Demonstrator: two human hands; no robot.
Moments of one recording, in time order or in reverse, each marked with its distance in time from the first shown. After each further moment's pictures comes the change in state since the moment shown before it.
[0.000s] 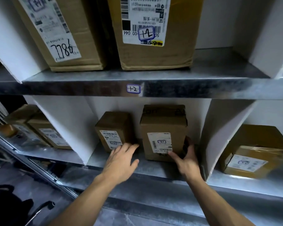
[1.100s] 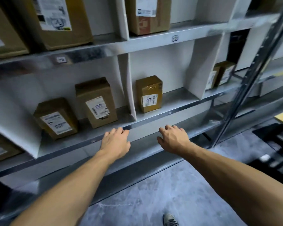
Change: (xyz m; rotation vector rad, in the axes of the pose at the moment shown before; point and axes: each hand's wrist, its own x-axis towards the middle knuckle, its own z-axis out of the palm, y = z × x) left_hand -0.142 0.131 0.001 0.213 -0.109 0.486; right_hand -0.270 -0.034 -0.126 -1.334 0.078 0.100
